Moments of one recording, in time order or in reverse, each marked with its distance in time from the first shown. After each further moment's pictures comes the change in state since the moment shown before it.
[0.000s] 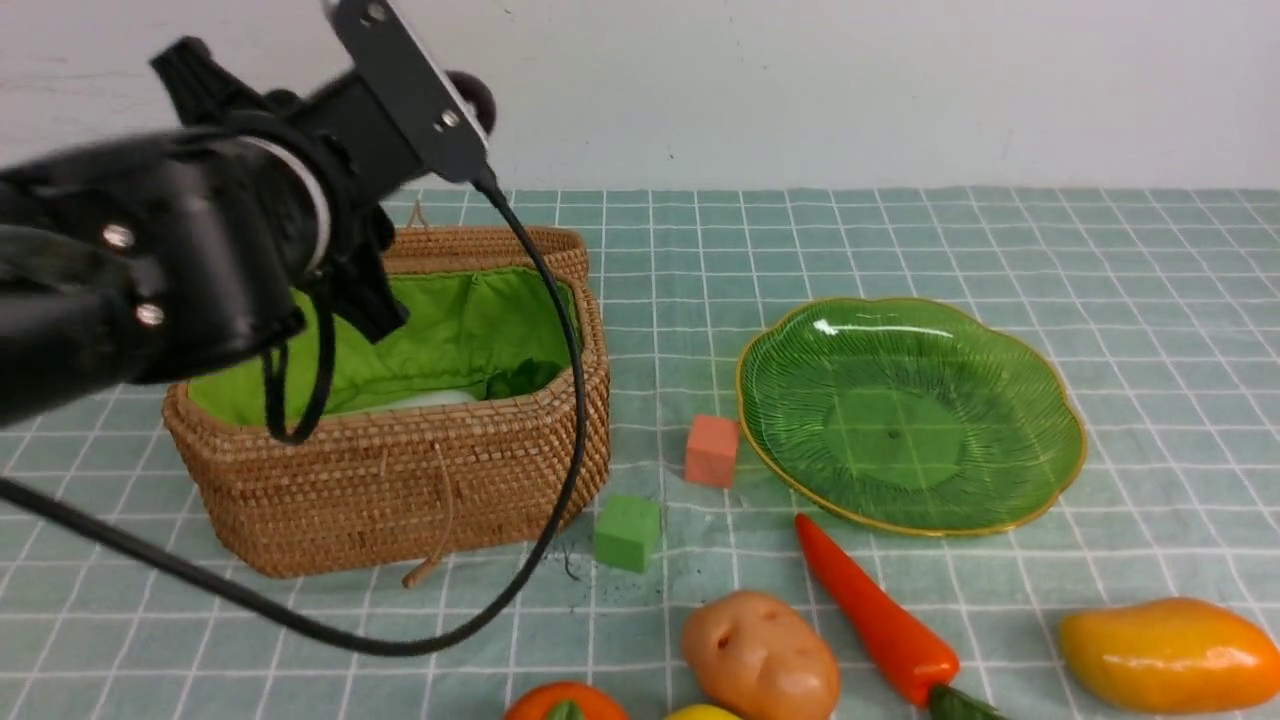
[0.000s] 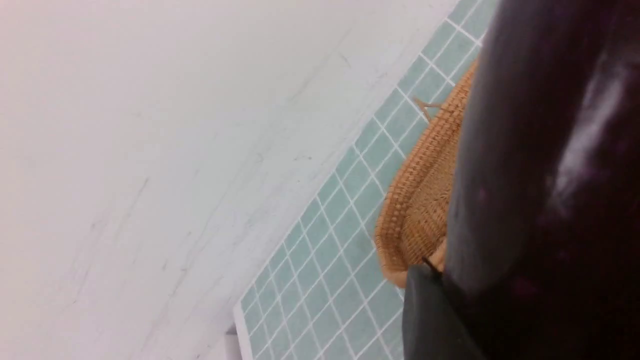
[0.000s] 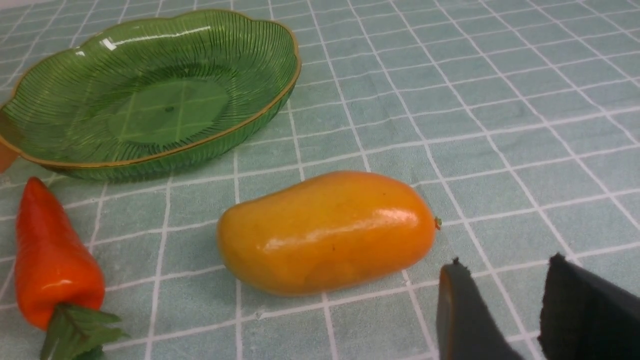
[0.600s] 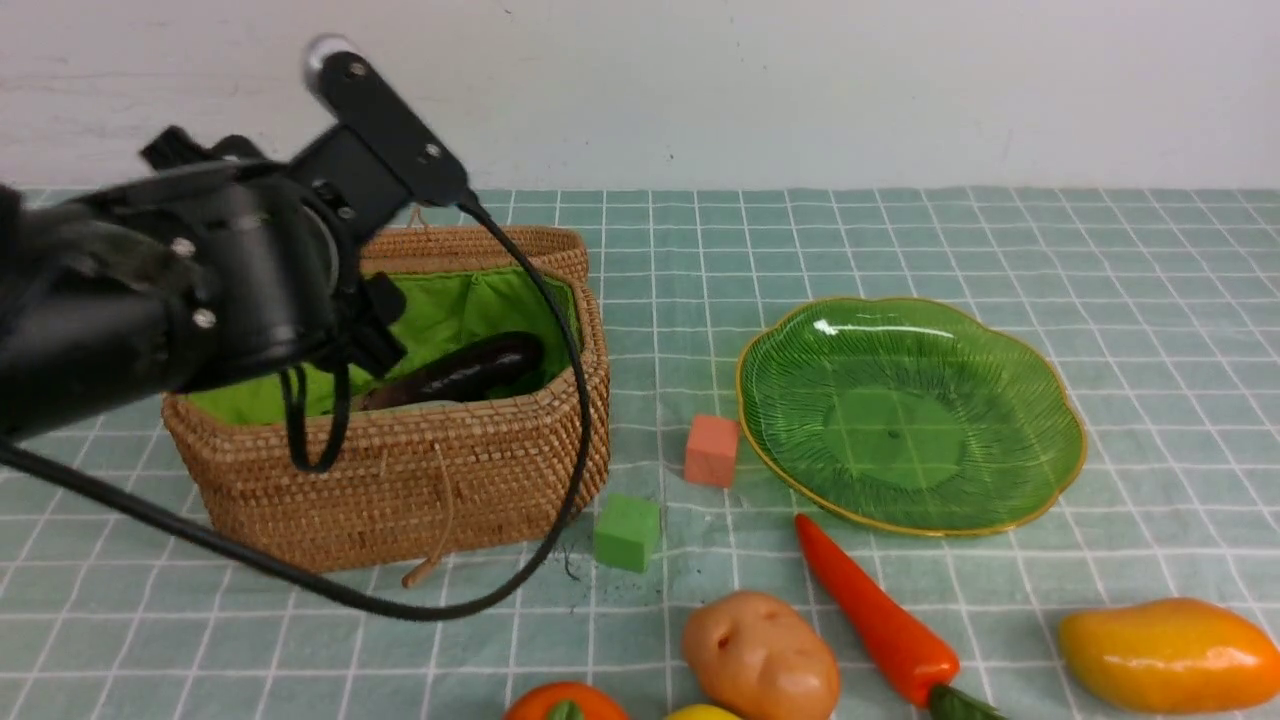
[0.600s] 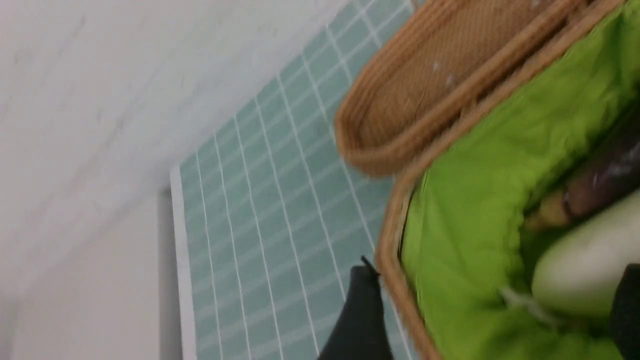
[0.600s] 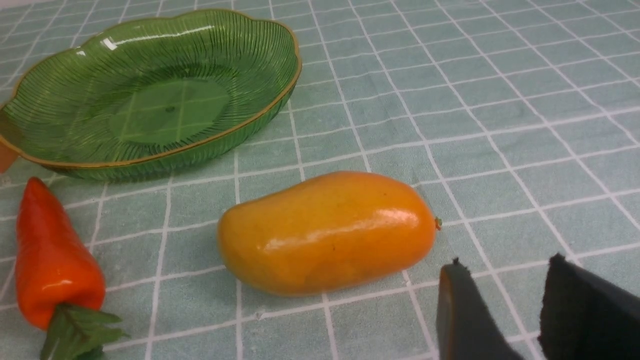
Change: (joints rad) right arm 0.000 0.000 0.000 0.000 0.000 0.000; left arm 0.000 -0.066 0.000 -0.260 0.240 -0.064
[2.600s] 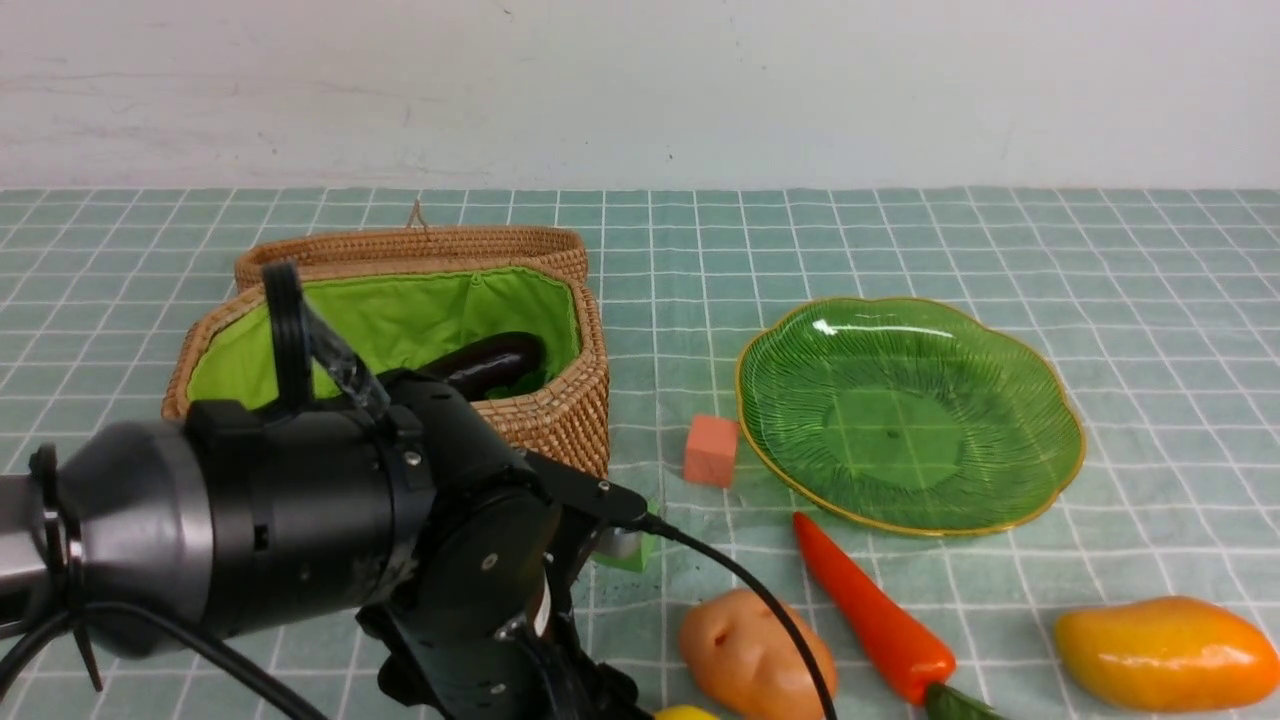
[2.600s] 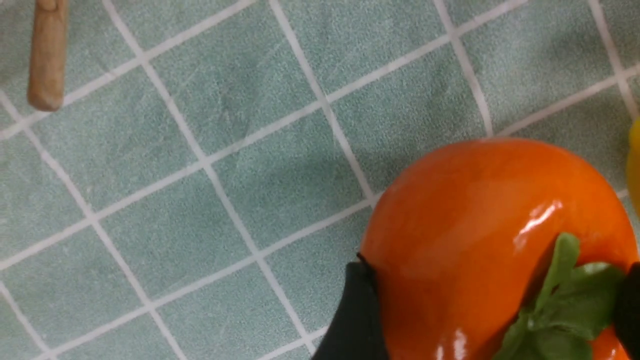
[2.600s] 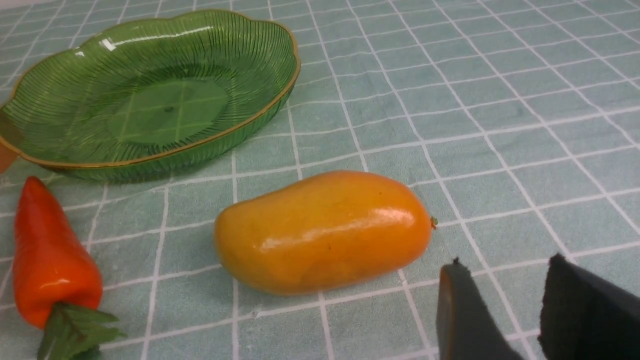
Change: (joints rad) right arm 0.000 0.000 0.000 0.000 0.000 0.000; left arm -0.252 0.167 0.132 -0.883 -0.012 0.103
